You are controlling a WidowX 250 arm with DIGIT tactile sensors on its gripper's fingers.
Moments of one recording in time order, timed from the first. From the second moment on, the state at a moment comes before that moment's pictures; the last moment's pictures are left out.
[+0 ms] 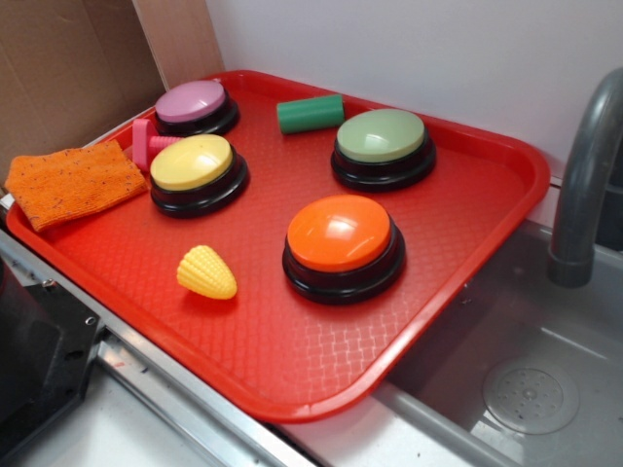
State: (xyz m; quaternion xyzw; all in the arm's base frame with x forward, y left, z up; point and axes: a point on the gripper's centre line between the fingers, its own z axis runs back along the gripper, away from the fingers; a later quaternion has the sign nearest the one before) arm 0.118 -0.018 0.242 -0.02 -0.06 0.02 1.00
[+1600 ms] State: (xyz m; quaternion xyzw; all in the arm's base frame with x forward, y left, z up) arm 0.188 -0.036 0.092 -0.10 -0.03 -0.65 0.76
